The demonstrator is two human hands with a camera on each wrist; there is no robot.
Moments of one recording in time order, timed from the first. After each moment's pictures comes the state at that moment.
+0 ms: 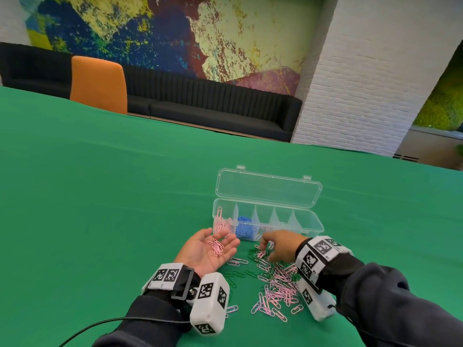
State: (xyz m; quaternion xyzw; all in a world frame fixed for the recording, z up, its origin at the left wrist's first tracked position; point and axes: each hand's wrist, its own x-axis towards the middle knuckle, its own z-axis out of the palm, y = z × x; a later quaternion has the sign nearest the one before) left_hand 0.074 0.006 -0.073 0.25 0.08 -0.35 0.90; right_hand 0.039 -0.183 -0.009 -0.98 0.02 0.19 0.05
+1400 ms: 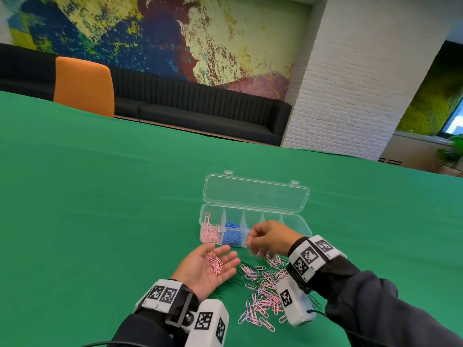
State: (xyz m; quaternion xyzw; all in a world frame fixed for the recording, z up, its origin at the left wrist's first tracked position) left_hand 0.057 -0.017 -0.074 0.31 0.08 -0.37 0.87; right_hand 0.044 -0.193 0.004 -0.93 0.03 0.14 0.34
